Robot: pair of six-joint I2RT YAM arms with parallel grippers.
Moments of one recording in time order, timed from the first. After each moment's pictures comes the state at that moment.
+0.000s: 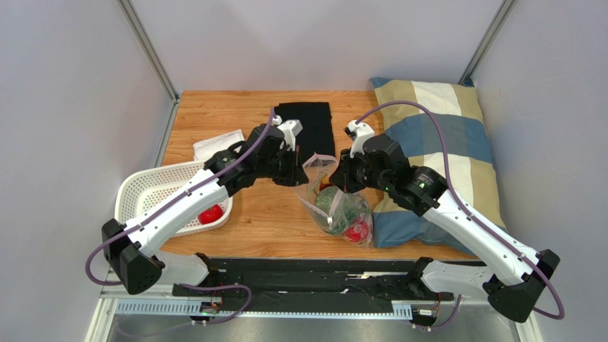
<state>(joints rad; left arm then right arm) -0.78 1.30 1.27 -0.66 0.16 -0.57 0.81 1.12 1.21 -0.64 -0.04 0.45</state>
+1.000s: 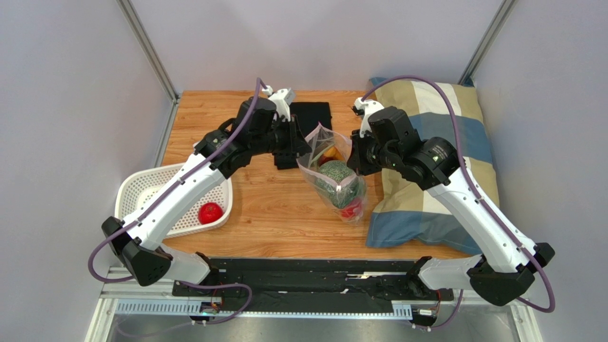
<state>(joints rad) -0.73 1.38 1.52 -0.65 0.14 -0.57 0.72 1.27 1.61 -1.05 0.06 0.34</state>
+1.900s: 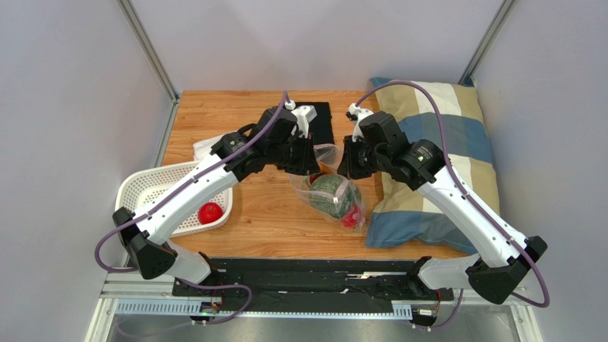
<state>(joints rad) -0.83 1.43 1.56 -0.78 0.18 -0.55 0.72 1.28 1.50 -0.96 -0.03 0.45</state>
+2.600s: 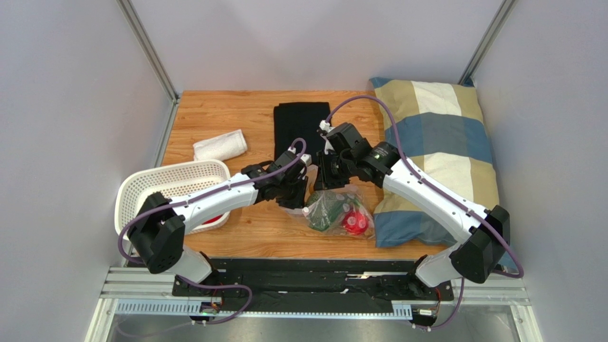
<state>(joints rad) -0.83 1.49 1.06 -0.58 0.06 -0.51 0.78 1.45 1.39 -0.81 -0.16 0.57</state>
